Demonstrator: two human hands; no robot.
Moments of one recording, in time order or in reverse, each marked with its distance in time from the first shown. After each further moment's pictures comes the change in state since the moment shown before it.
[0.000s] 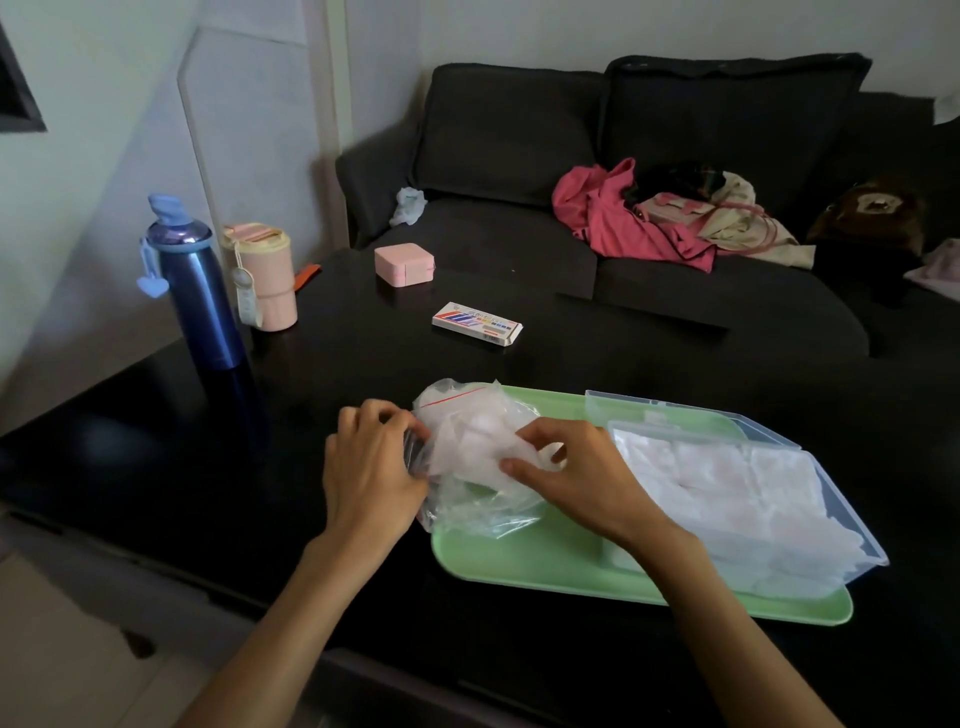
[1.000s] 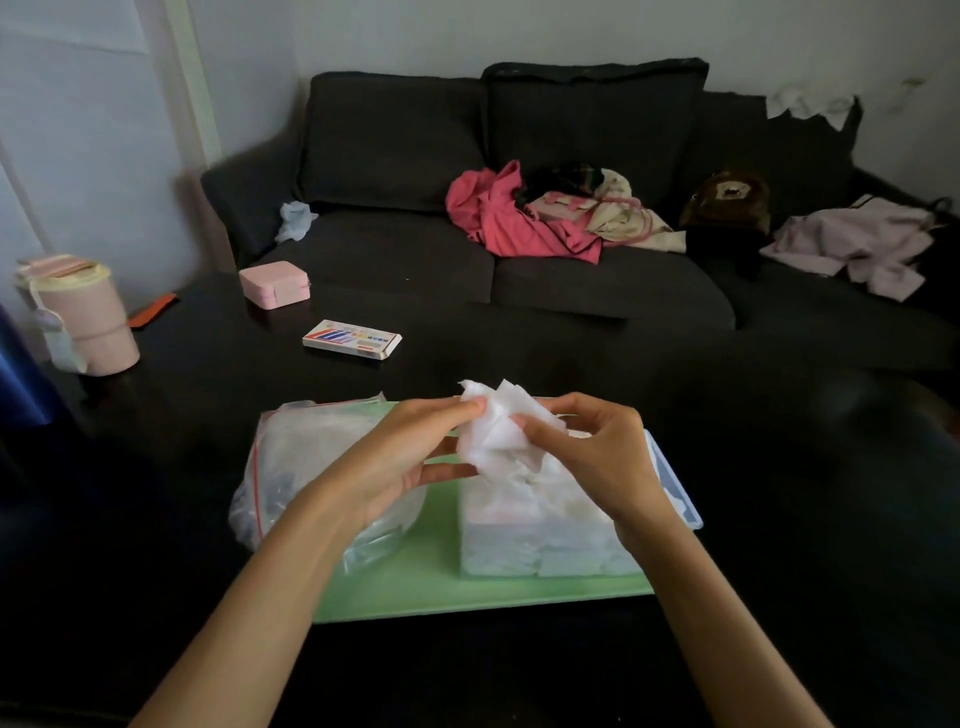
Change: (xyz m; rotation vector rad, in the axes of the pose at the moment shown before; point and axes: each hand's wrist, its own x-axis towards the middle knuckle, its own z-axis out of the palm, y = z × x) left_hand 0.018 0.155 -0.002 -1.243 -0.795 -0.177; right_hand -0.048 0.047 -0.103 0.492 0.418 0.250
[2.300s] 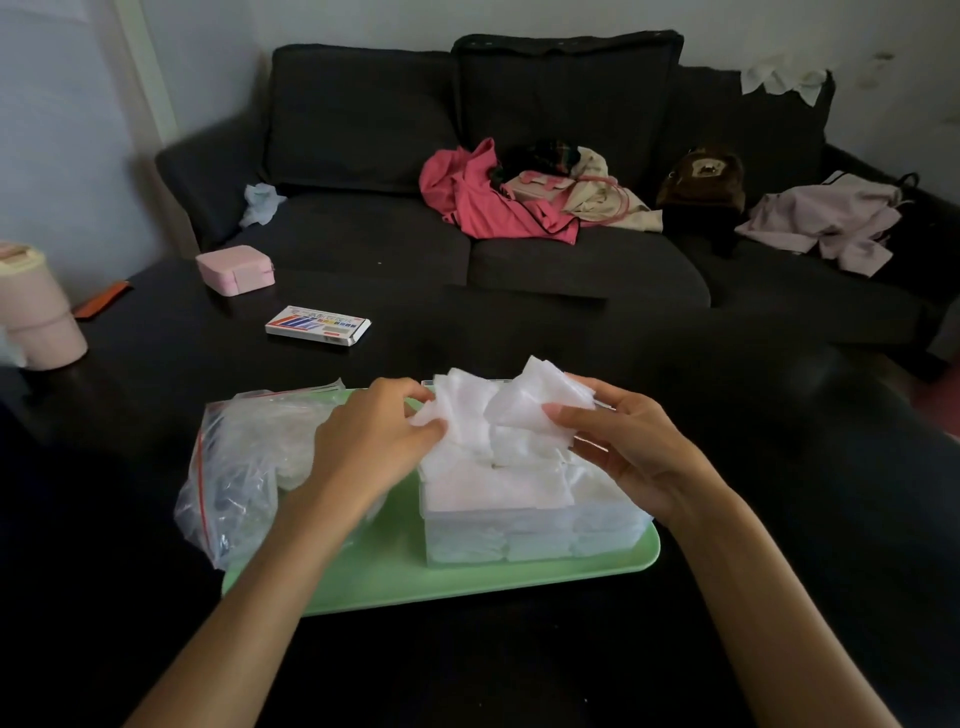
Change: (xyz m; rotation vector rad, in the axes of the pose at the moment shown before) left_hand 0.017 -0.016 0.007 1.025 0.439 0.155; right_hand 0.011 0.008 -0.052 0.369 -0.121 0.368
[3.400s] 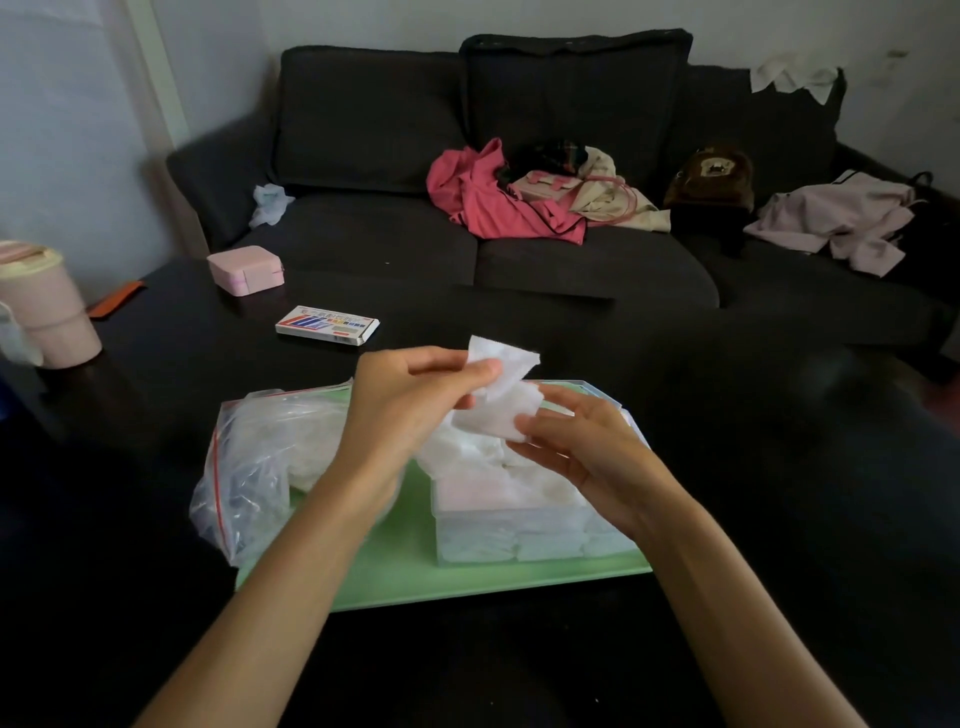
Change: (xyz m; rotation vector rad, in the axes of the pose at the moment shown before) left_hand -0.017 0.036 -0.017 -0.835 0.075 -0.047; right_hand -0.002 0.010 0.034 0.050 -0.076 0.032
